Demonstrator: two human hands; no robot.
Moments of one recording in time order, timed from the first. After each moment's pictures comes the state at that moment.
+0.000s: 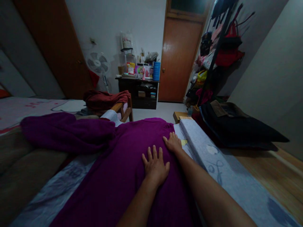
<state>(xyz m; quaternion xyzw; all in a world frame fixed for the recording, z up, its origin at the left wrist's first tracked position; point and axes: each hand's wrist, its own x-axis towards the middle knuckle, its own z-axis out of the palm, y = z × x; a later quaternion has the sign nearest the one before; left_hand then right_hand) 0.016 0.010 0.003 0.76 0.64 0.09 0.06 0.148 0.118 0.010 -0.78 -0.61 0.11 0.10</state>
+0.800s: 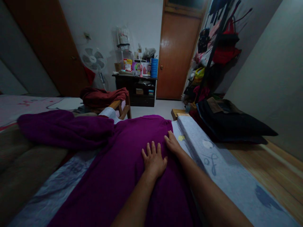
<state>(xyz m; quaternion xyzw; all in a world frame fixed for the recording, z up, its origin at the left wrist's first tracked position) 0.016 0.008 0.014 0.76 0.64 0.09 0.08 0.153 0.089 0.000 -0.70 -0.65 0.17 0.26</state>
